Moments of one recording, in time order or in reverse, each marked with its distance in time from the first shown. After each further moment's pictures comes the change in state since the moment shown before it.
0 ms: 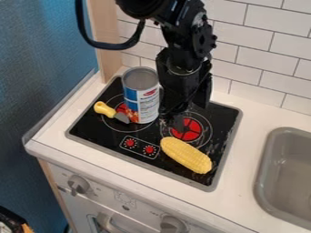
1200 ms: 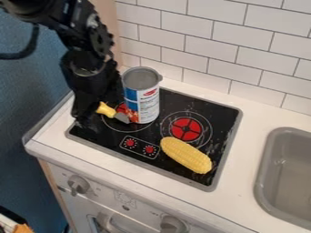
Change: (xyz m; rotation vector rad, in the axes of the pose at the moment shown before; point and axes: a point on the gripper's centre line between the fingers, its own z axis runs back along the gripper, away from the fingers) arm 0.116 0.083 0.011 0.054 -0.146 0.293
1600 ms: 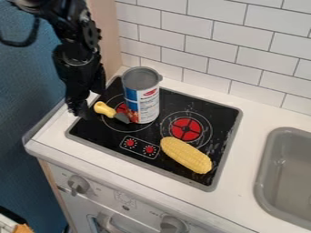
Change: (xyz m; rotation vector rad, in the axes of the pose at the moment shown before) arm 0.031 -0.026 -0.042 0.064 -0.042 0.078
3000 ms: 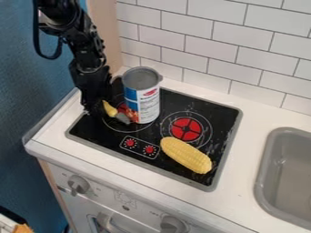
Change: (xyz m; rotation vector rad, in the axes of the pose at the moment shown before) arm -0.004 -0.036 -0.066 0.041 0.142 0.022
